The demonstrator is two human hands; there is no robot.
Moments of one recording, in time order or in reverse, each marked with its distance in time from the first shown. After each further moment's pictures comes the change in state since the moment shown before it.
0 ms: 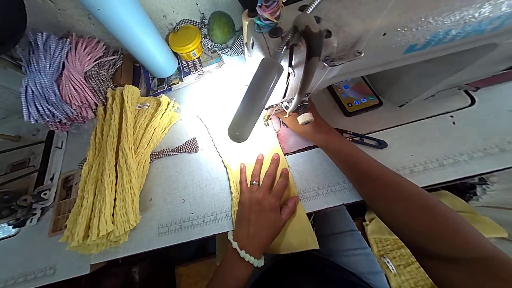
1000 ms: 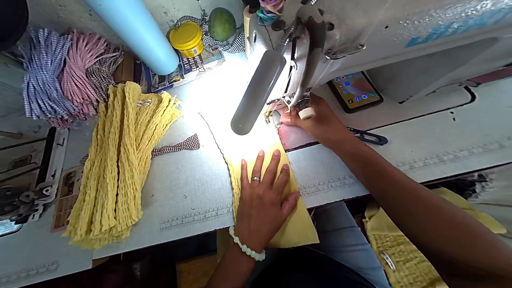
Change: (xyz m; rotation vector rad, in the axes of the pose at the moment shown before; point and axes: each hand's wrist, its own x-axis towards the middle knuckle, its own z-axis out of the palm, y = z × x) left_hand -0.001 0.000 0.002 -0.009 0.018 -0.003; right_hand -0.029 0.000 -0.031 0.423 -0.106 -0.017
